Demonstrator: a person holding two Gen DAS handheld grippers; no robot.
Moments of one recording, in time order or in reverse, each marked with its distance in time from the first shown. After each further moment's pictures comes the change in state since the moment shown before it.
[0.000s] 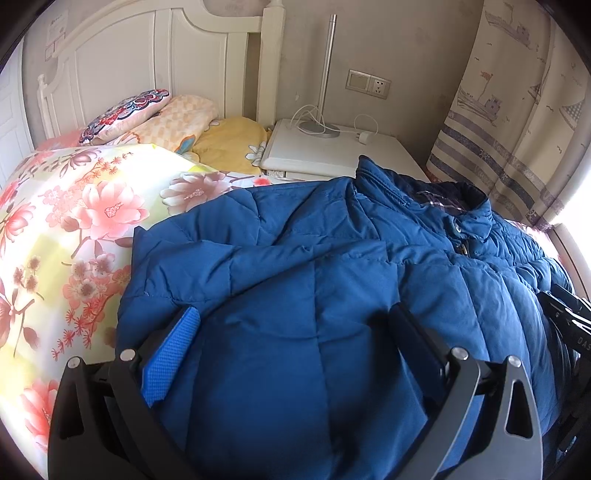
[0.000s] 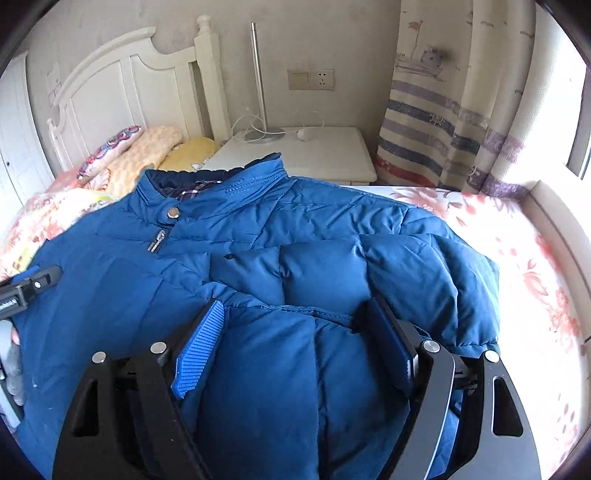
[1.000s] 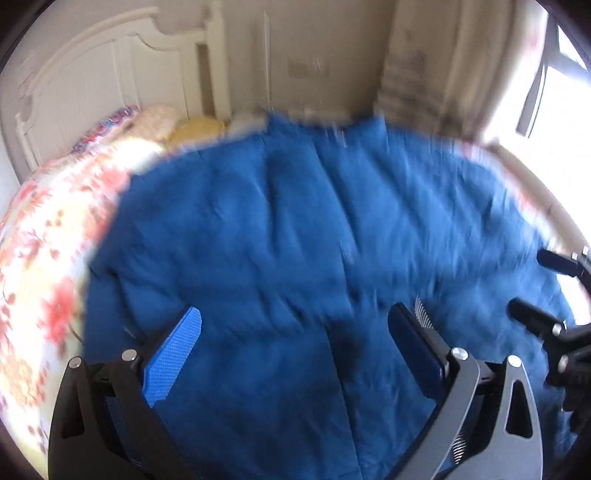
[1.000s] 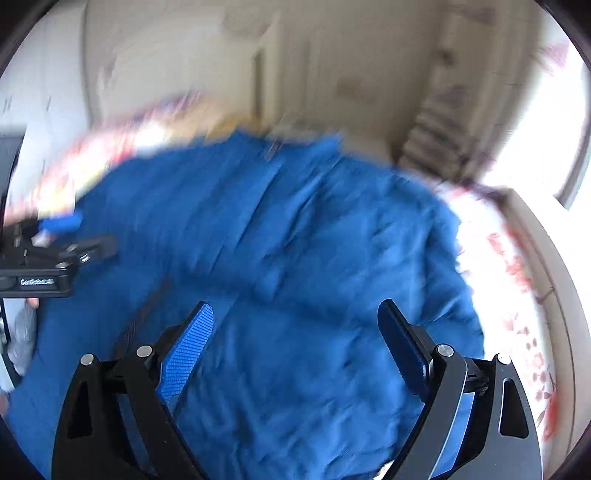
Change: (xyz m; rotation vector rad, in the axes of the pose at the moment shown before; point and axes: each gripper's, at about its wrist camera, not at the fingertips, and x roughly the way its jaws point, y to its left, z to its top) left arm -0.086 -0.074 -0.117 0.226 0.081 0.014; right arm -0.103 0.064 -0.122 -0.279 0.118 -0.012
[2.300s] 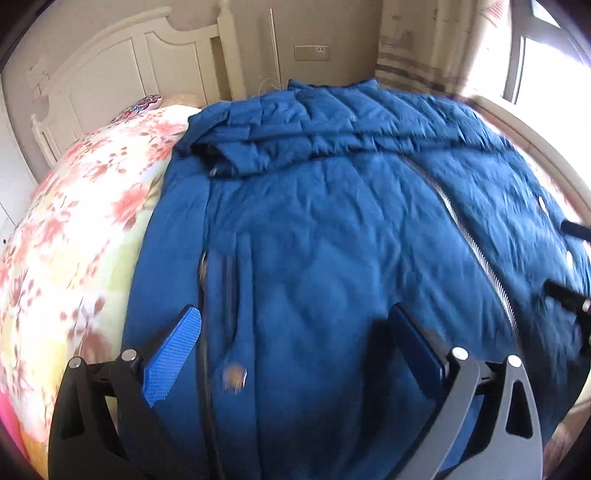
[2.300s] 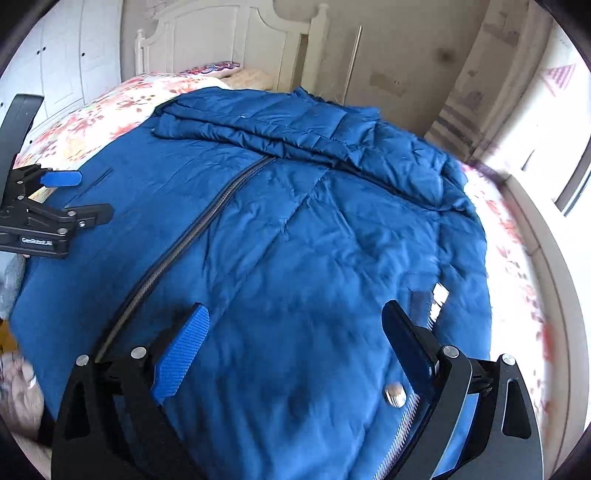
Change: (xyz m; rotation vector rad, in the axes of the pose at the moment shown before) left arm -0.099 0.033 -0.124 0.024 -0.013 0.028; right arm -0.096 0.049 -0.113 -0.081 -0.039 0.003
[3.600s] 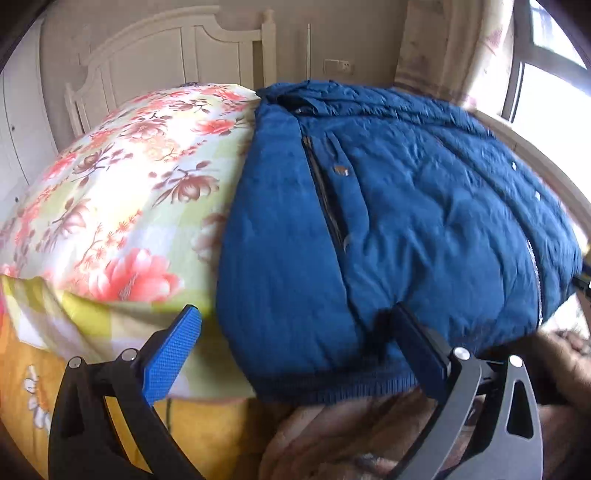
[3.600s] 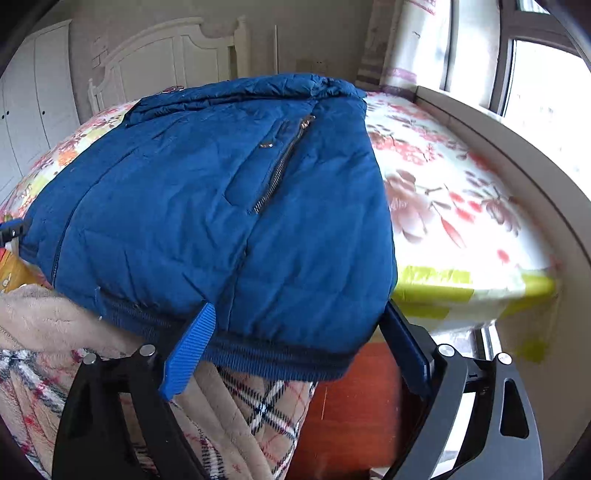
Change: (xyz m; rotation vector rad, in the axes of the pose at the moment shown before) left arm -0.079 0.062 -0.147 -0.105 -0.075 -0.012; right arm -0.062 -0.054 -0.174 0.334 -0.069 -0.019
